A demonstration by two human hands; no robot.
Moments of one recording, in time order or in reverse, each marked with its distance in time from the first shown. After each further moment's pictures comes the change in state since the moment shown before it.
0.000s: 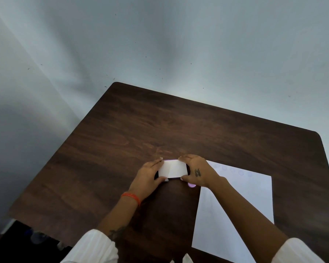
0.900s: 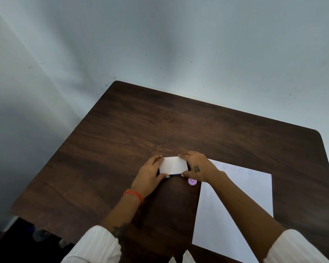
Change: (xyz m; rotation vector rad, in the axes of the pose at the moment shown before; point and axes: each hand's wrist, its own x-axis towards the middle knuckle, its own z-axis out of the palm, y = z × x) left_hand -0.003 0.011 -0.003 -0.005 0.017 -0.037; right_hand 0.005 -0.001 -0.005 -0.098 -0.044 -0.022
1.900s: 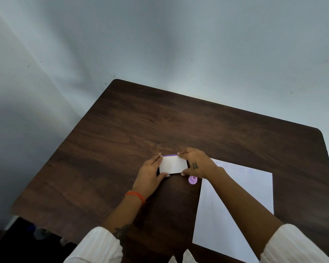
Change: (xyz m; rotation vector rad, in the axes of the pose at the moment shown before) left_hand 0.000 -0.001 0.007 -0.056 0.069 -0.048; right_hand 0.006 -0.003 -0.007 -0.054 -0.036 -0.005
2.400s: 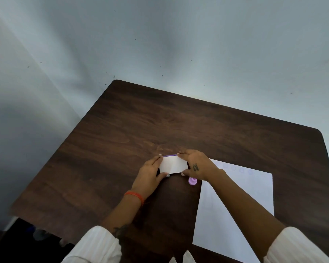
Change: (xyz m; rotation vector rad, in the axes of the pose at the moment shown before) left_hand 0.001 0.001 -0.003 0.027 -0.042 0.014; right_hand -0.003 -0.001 0.002 -0.006 -0.003 0.000
